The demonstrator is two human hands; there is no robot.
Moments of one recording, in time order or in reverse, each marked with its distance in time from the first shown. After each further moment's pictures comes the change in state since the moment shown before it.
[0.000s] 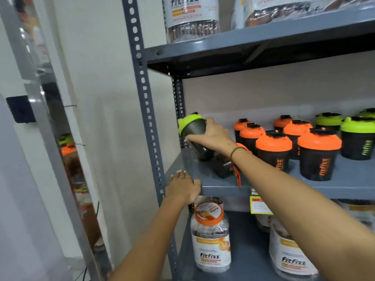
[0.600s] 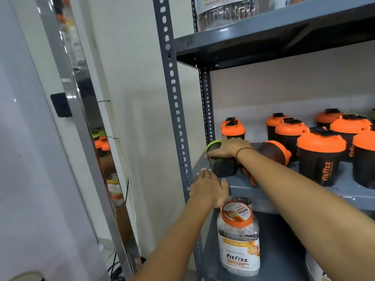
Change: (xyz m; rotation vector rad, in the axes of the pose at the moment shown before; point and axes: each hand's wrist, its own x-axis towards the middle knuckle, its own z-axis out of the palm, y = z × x) left_hand -0.011 -0.004 -0.003 0.046 0.008 -0.010; right_hand 0.027 -0.001 0.058 -0.510 -0.399 0.126
